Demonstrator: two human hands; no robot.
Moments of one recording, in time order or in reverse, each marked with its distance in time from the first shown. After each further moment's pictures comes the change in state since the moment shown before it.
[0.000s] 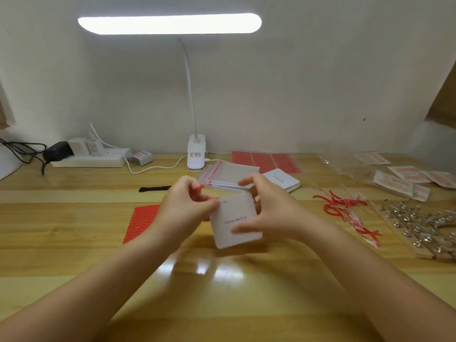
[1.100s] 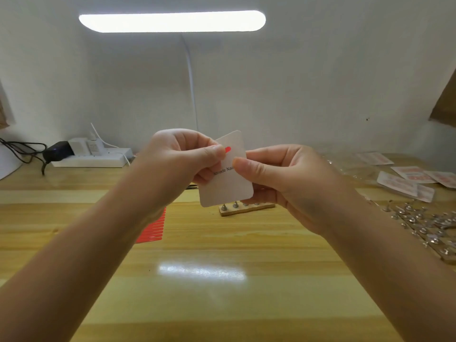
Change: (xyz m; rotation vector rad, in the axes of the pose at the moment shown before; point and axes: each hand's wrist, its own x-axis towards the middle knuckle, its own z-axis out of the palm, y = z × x) left_hand -0.025 0.096 -0.025 0.007 -0.151 0.175; right_hand -0.034 -0.065 -0.034 0.884 0.028 -0.111
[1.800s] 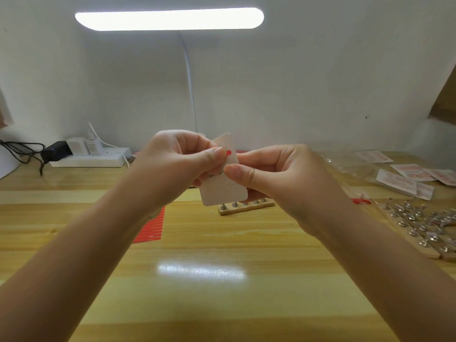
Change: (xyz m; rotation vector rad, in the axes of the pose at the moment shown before) left_hand 0.003 -0.006 -0.003 0.097 -0.033 0.038; right_hand -0.003 0.004 0.005 -0.174 0.051 -0.125
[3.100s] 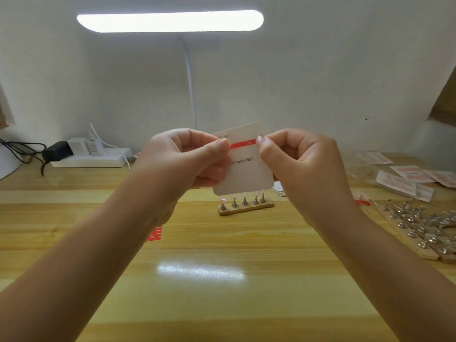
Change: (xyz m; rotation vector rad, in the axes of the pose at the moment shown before) left_hand -0.003 0.004 0.010 -0.298 0.097 -0.106; right_hand 0.003 0.004 -0.005 -0.238 0.381 -0.202
